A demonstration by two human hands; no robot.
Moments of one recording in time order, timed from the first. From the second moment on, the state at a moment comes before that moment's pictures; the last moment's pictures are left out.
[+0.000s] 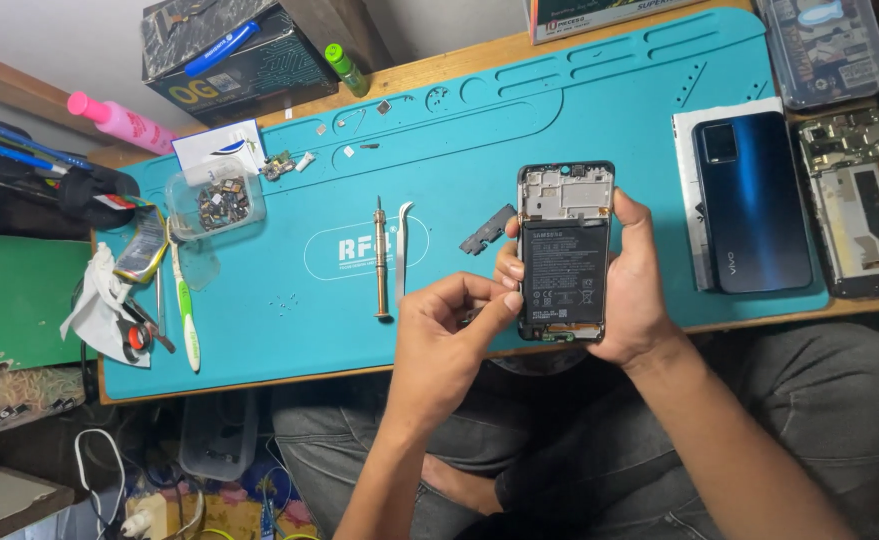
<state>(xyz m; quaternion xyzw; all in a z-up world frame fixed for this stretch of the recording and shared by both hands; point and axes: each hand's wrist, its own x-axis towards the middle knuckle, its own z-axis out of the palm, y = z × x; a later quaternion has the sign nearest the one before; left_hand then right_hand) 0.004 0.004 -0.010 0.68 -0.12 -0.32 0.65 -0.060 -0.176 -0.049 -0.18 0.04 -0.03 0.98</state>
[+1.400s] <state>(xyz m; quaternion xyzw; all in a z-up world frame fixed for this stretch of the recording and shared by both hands) 0.117 0.182 -0.013 0.89 -0.10 0.30 0.32 -0.056 -0.173 -0.068 -0.29 0.14 -0.14 0.94</state>
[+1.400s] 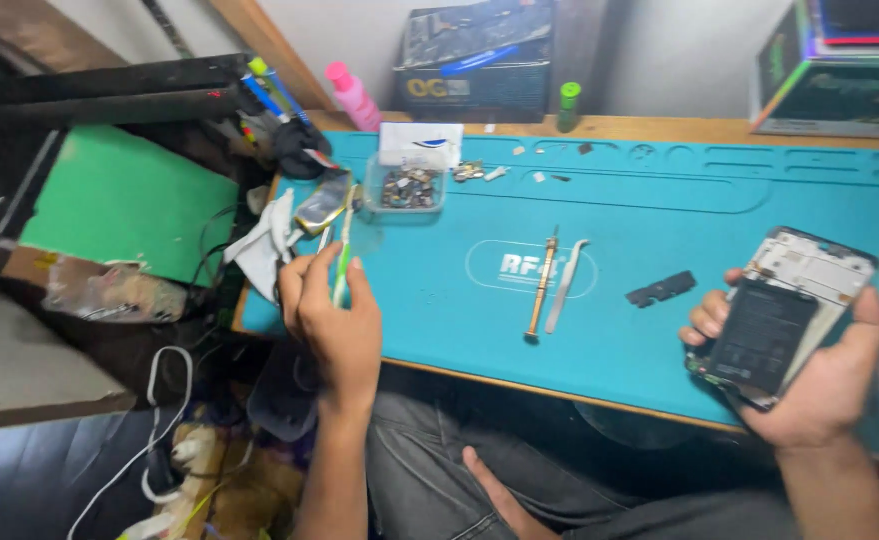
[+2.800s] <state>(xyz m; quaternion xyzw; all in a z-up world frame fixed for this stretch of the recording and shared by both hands) -0.021 0.026 0.003 0.58 0.01 -0.27 0.77 -0.086 -0.169 -0.002 -0.78 0.17 -0.23 0.56</state>
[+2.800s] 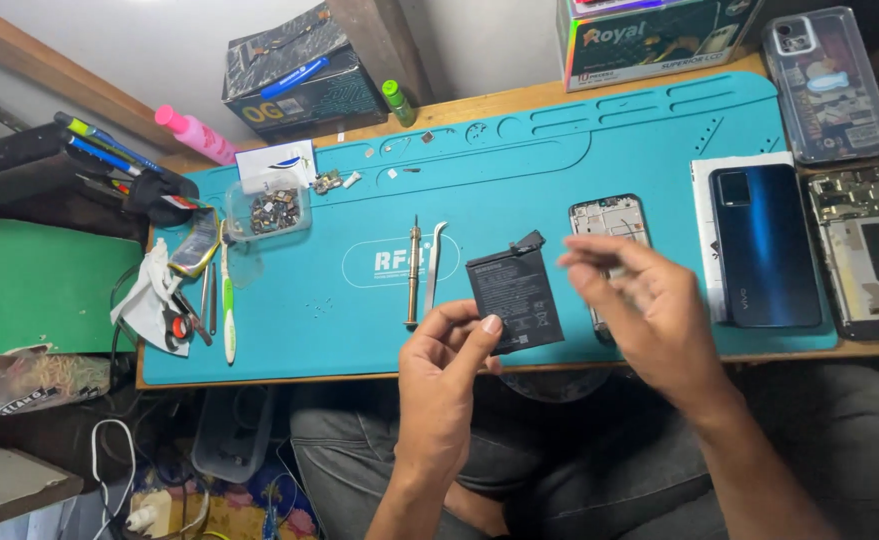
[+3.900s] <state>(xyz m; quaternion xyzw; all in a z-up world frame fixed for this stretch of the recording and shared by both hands) -0.010 0.014 0.005 0.69 -0.12 -0.16 0.69 -0.090 -0.151 -0.030 -0.65 0.19 -0.05 0.74</state>
